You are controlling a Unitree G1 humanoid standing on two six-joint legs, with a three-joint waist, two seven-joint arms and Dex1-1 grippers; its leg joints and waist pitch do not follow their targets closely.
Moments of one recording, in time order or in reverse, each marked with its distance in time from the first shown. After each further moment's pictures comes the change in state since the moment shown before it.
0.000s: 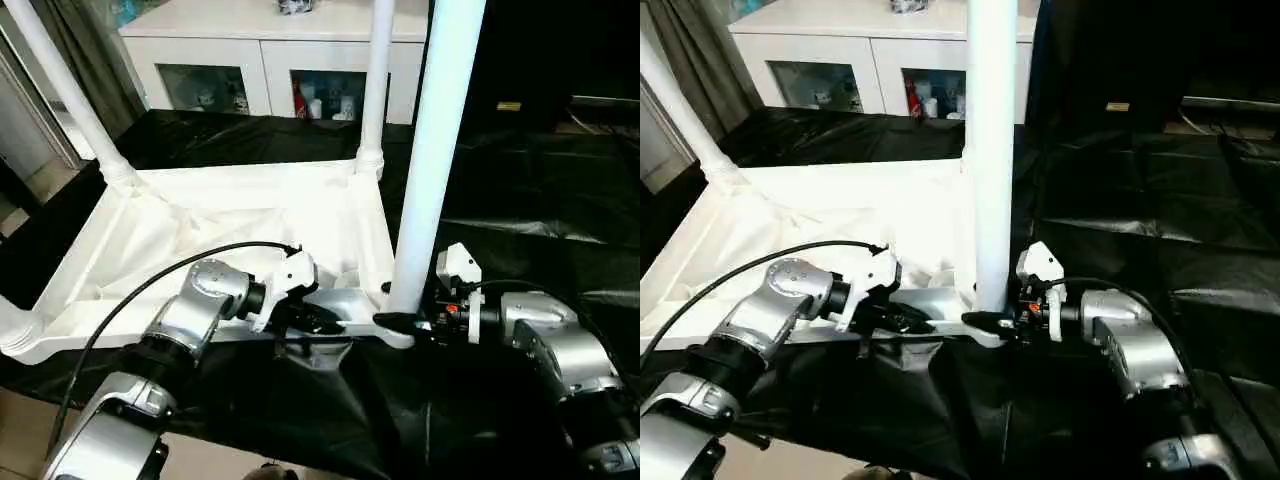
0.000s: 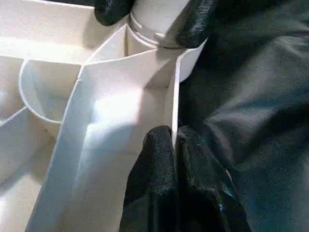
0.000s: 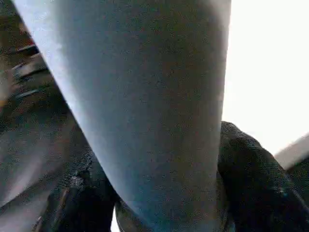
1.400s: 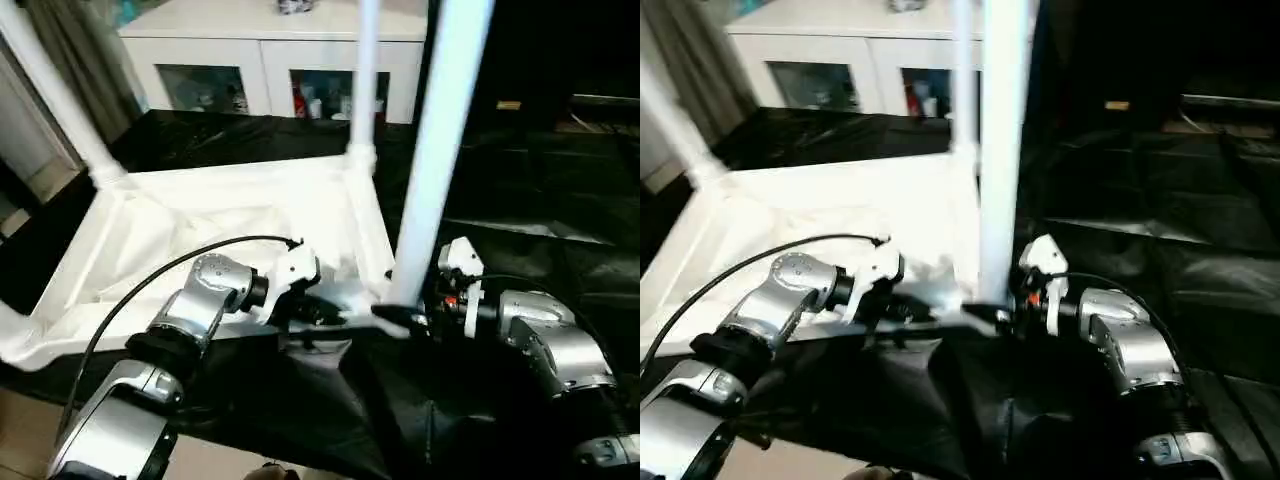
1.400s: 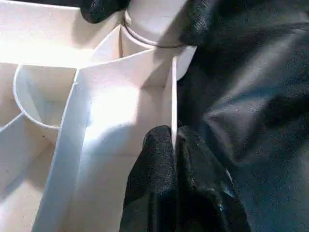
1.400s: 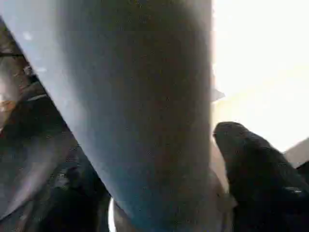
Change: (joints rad) left arm -0.043 0.023 -0.005 0.077 -0.002 -0.061 -0.112; right arm -0.019 -0.039 0.006 0.011 0.021 -0.002 0.104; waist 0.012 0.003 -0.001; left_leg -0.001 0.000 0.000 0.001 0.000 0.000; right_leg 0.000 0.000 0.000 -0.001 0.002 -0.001
